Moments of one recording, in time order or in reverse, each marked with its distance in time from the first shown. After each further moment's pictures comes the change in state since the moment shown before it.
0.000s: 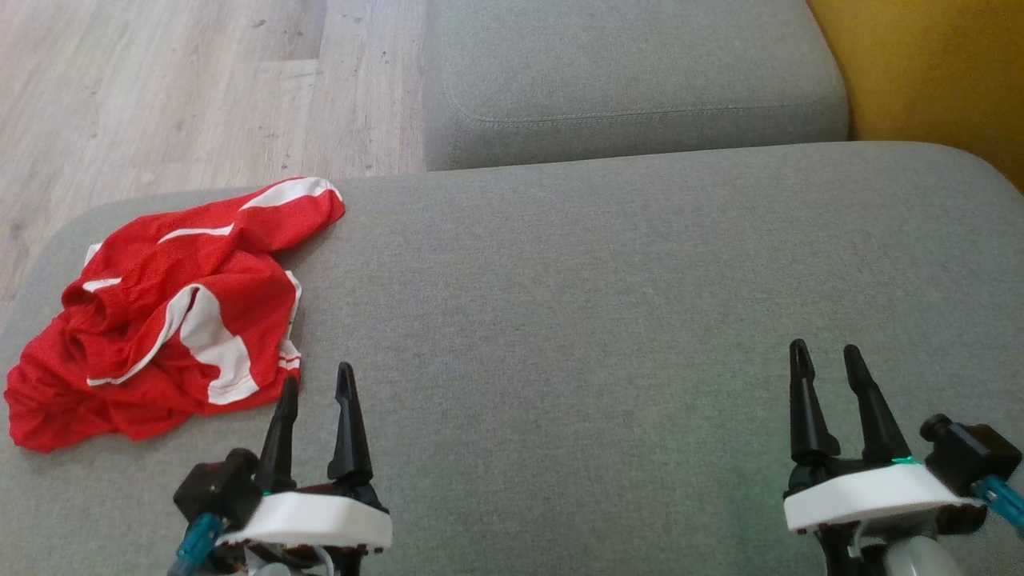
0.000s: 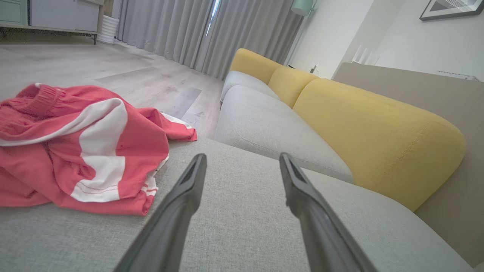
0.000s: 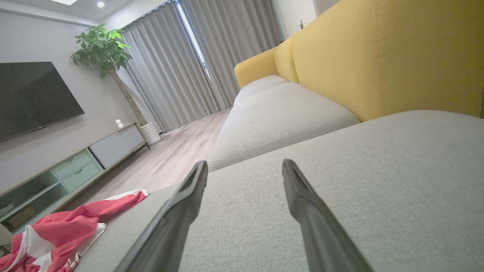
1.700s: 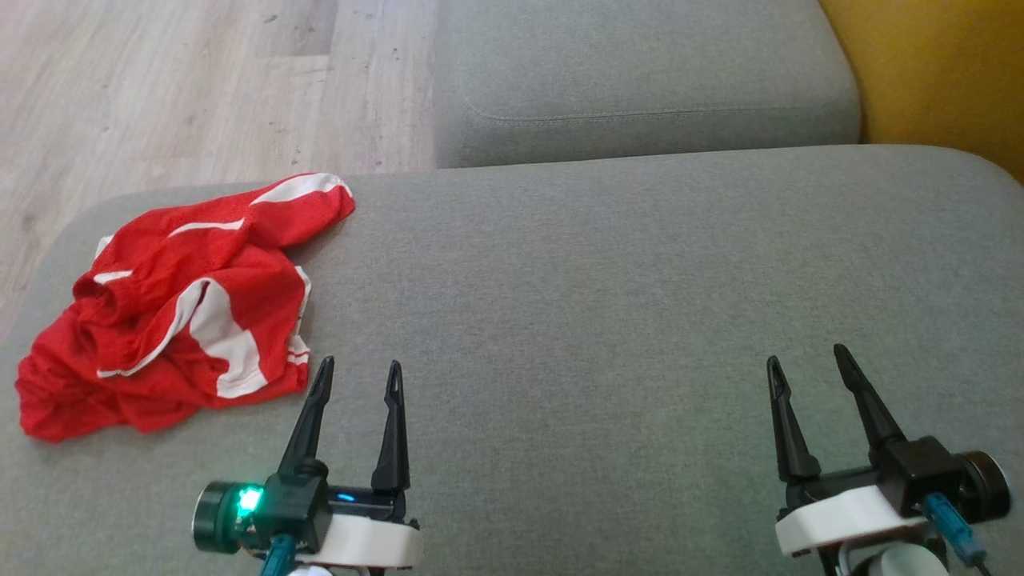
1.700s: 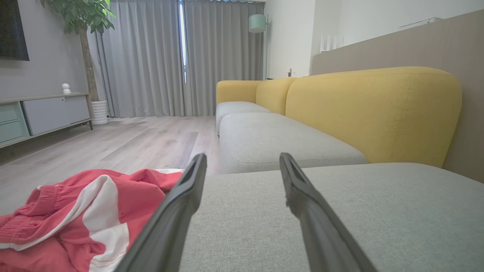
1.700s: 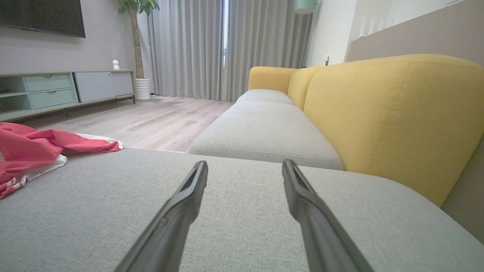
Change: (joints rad) left arm 0.000 0.006 -0.062 -0.014 0.381 0.057 -0.100; right arm 0.016 -0.001 -0.019 0.003 -0.463 0.000 -0.100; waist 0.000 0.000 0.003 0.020
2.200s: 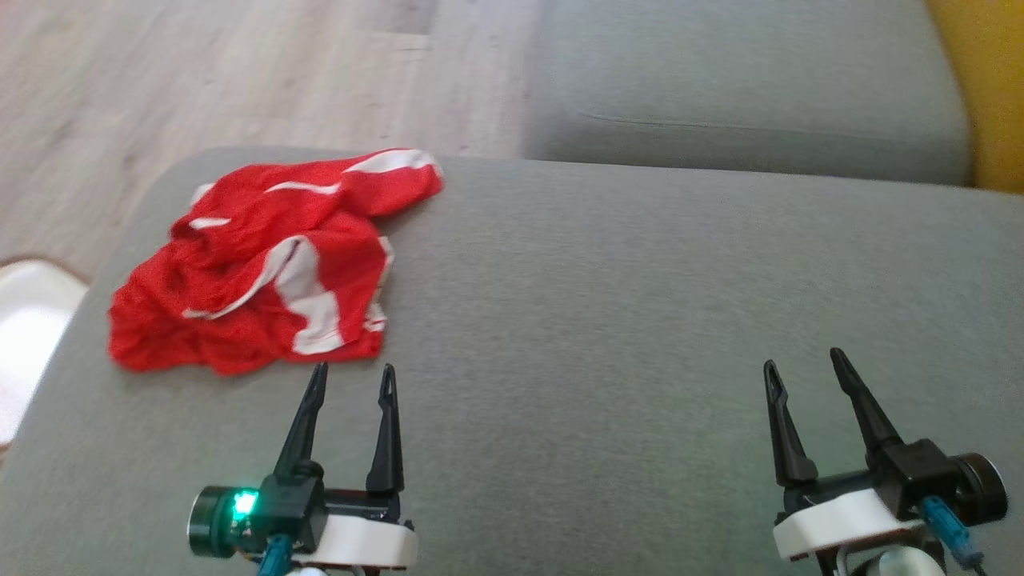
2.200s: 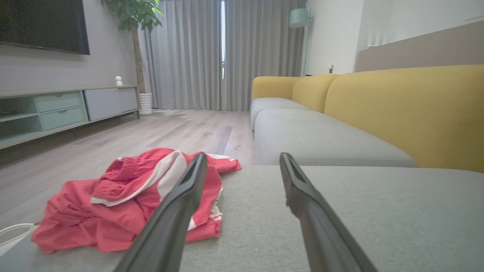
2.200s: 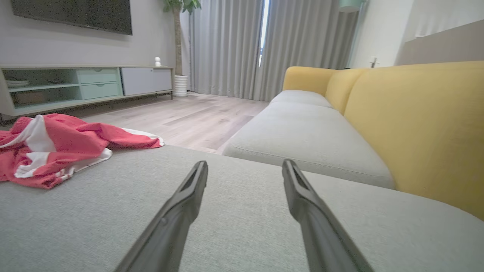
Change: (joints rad) left arm 0.000 0.001 0.009 0.018 -0.001 0.010 0.000; right arm 0.005 -0.002 0.006 0.002 0.000 0.000 0.000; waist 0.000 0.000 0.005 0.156
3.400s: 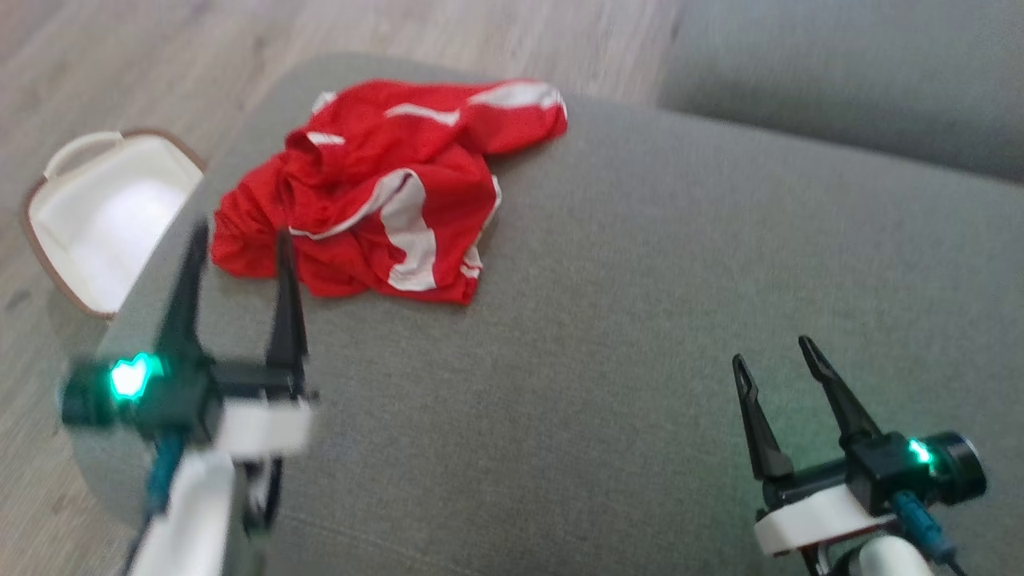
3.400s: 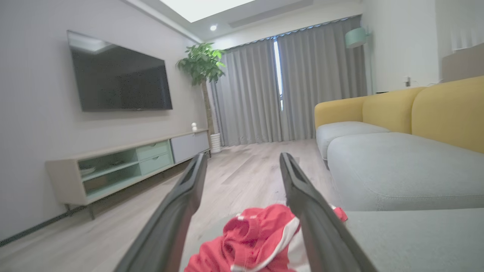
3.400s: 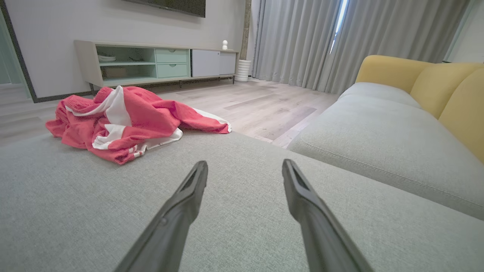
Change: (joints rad) left arm -0.167 0.067 0.164 -0.079 0.082 -0.056 -0.002; right arm -0.009 -0.007 0.060 -0.025 -0.045 0.000 0.000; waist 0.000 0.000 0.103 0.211
